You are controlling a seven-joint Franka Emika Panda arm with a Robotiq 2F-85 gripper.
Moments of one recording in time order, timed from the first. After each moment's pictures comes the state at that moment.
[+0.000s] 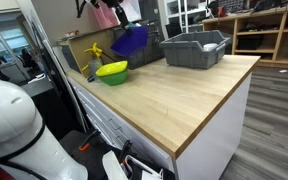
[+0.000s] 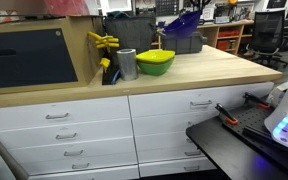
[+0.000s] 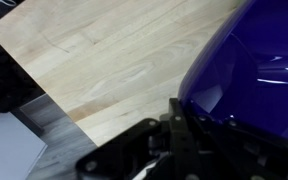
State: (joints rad) arm -0.04 -0.25 0.04 -2.09 -0.19 1.94 0.92
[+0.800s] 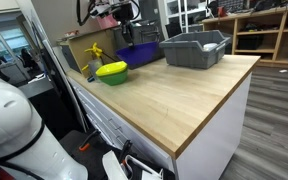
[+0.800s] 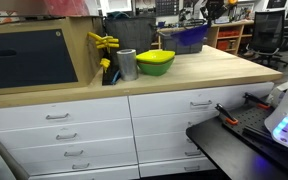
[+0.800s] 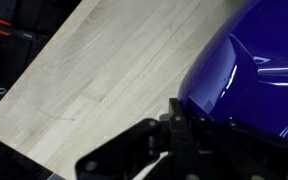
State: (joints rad) arm -0.11 -0.33 -0.06 -2.32 0.08 2.09 0.96
